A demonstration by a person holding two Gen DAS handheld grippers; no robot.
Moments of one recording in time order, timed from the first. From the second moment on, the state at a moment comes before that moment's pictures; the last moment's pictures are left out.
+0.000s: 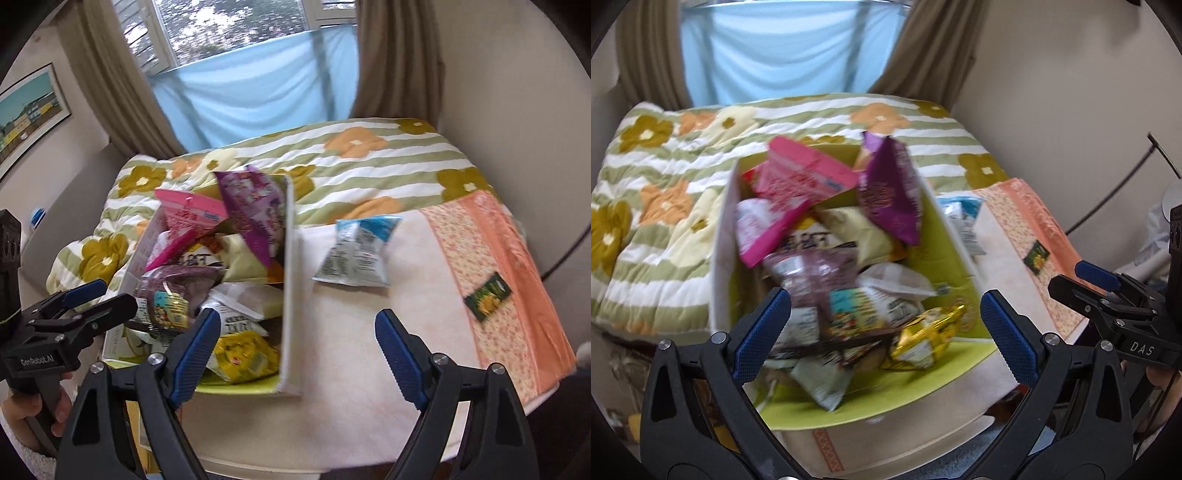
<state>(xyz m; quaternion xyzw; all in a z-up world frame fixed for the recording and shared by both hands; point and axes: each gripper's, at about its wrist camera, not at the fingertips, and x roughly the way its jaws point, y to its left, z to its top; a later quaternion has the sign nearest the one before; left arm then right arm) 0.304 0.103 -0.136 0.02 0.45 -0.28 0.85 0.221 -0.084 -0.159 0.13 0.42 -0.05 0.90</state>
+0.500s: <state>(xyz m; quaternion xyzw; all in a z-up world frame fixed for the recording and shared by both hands) 0.319 -0.068 -0.137 0.08 0.45 -0.35 0.82 0.183 -0.223 -0.176 0.18 0.42 -0.17 0.87</state>
